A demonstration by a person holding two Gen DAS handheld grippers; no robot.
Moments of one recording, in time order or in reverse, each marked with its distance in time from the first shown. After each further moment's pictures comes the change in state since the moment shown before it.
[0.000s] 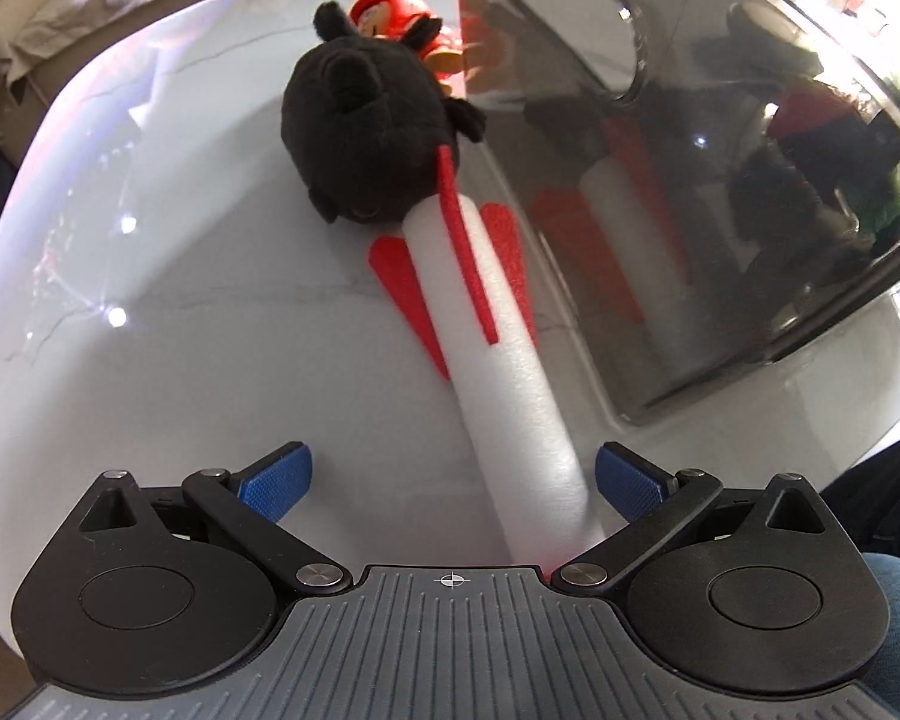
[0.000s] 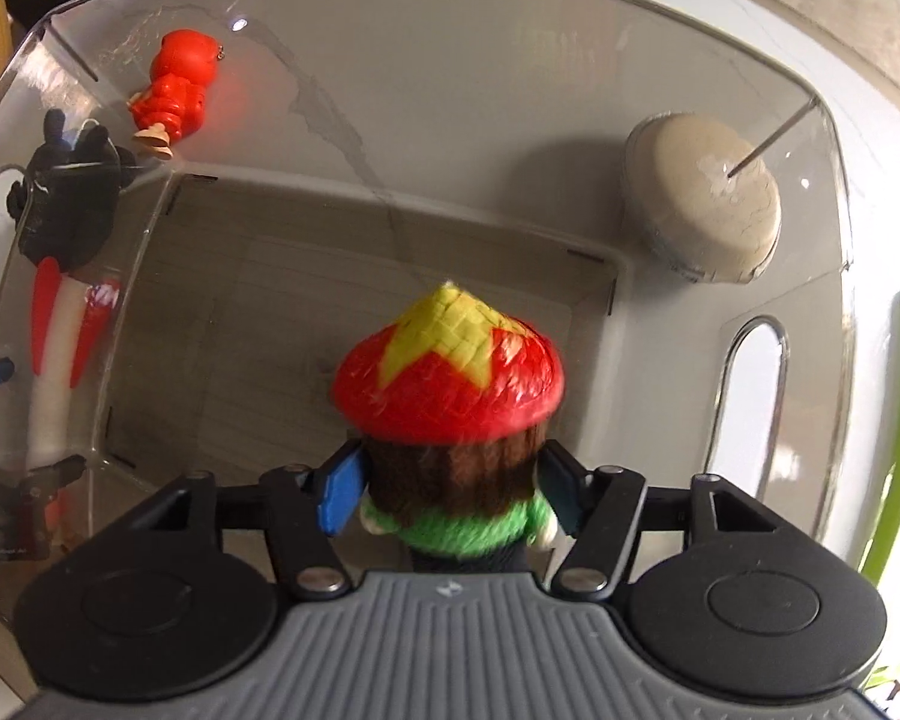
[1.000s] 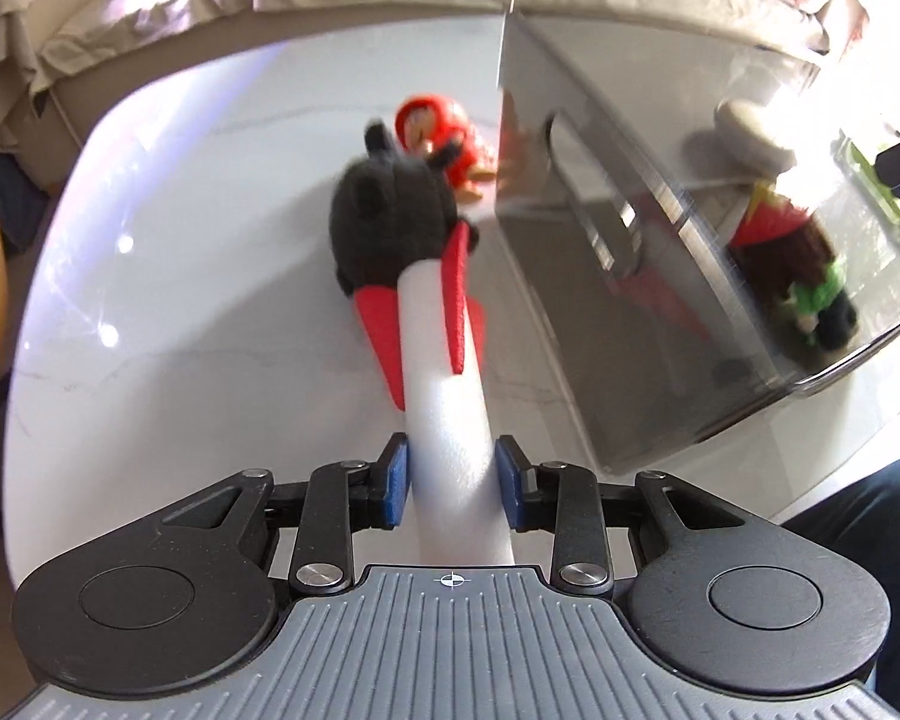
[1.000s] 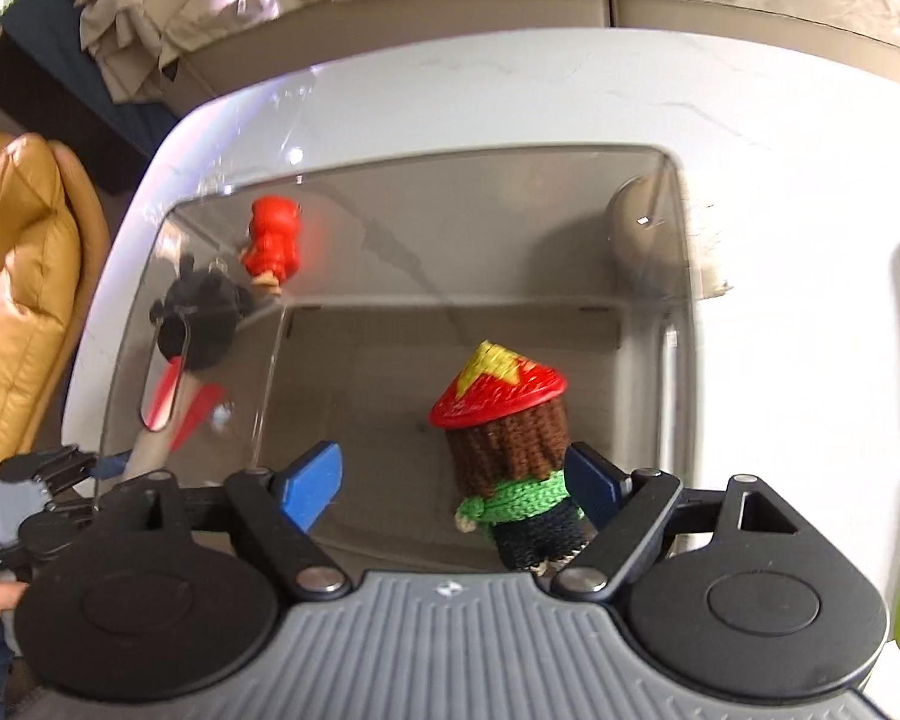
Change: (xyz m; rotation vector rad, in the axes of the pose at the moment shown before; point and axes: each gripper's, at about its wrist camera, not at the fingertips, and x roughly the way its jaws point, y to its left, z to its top) left arm -0.064 0.028 0.006 -0.033 -0.105 -0.036; right arm -0.085 -0.042 -0.032 0.184 -0.217 0.245
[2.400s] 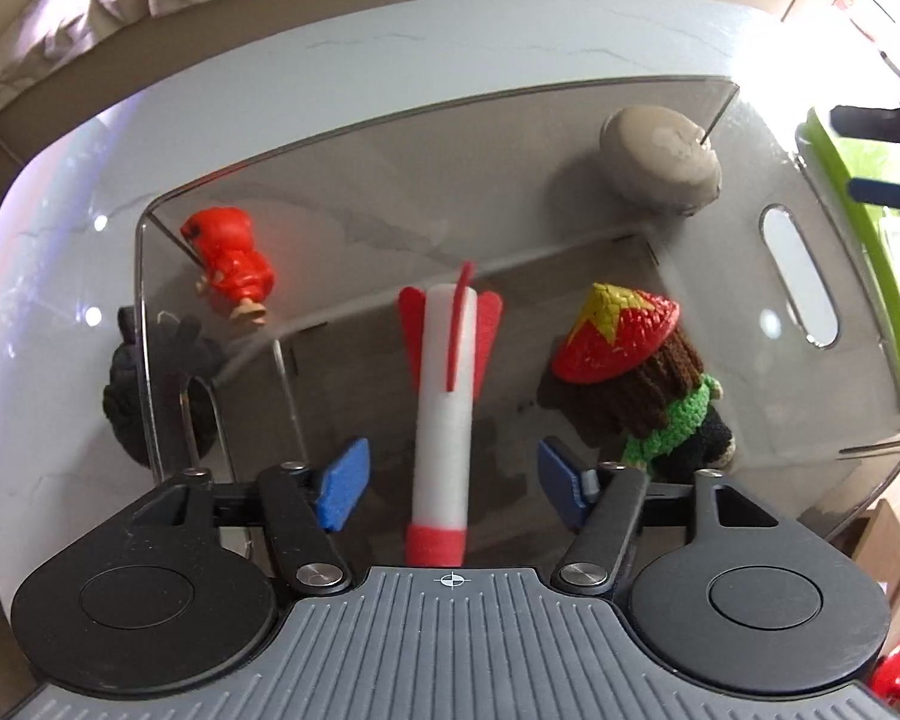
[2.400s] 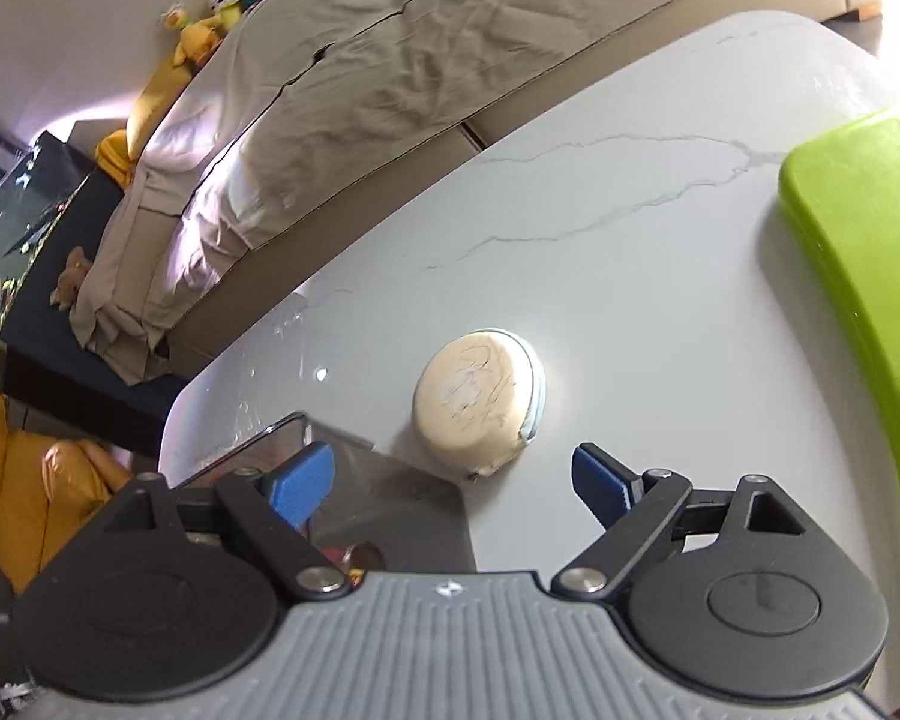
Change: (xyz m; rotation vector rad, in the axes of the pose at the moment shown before) left arm 0.032 -0.147 0.132 0.040 0.215 -0.004; right arm -0.007 -0.202 0.014 0.415 -0.319 0.198
